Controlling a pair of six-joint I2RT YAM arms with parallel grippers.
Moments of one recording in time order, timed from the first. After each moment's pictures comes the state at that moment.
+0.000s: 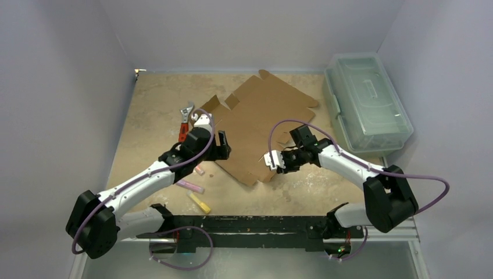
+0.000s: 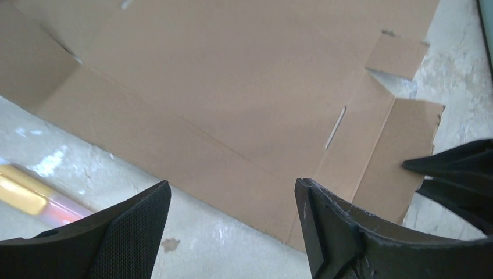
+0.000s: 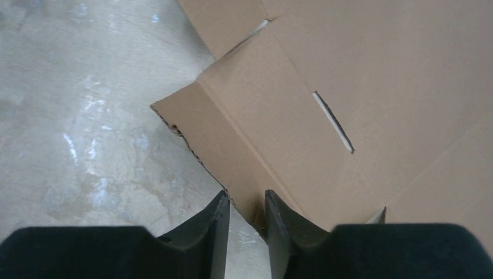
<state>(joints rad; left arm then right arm) -0.64 1.11 0.65 -0.19 -0.16 -0.58 0.50 1.36 0.76 -0.55 -0.57 -1.26</state>
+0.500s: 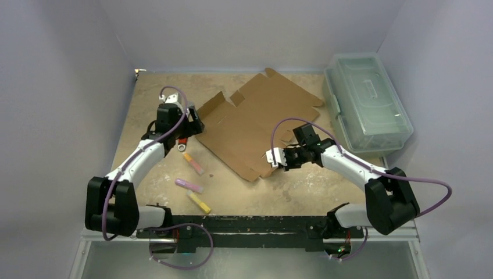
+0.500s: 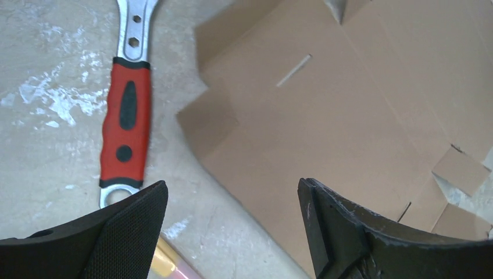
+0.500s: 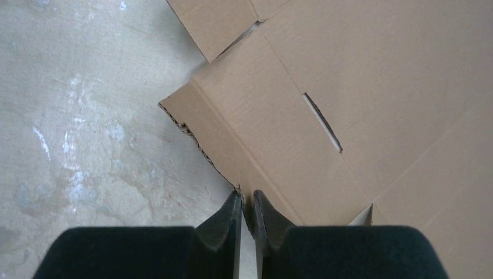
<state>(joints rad) -0.21 1.28 0.79 -0.15 0.00 -0.45 0.47 1.34 0.74 -0.47 -0.54 -1.23</state>
